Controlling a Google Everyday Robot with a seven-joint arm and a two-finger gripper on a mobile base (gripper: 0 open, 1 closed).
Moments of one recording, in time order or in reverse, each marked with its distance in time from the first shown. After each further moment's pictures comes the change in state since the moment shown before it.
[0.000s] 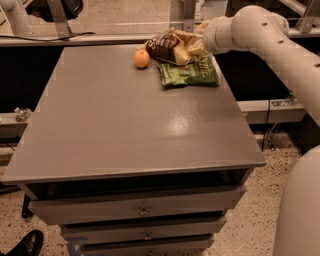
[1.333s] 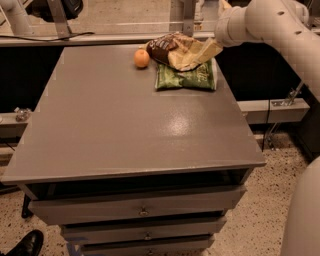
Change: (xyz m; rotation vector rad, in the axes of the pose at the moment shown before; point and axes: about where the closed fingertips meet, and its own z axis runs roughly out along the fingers) arm 0.012 -0.025 -0.033 0.023 0.049 0.040
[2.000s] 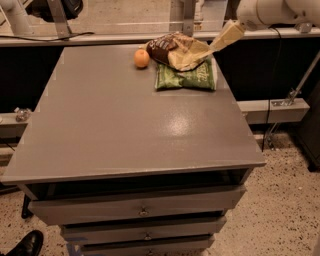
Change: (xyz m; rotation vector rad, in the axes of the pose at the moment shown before) arm -0.010 -0.032 -0.071 -0.016 -0.030 0.080
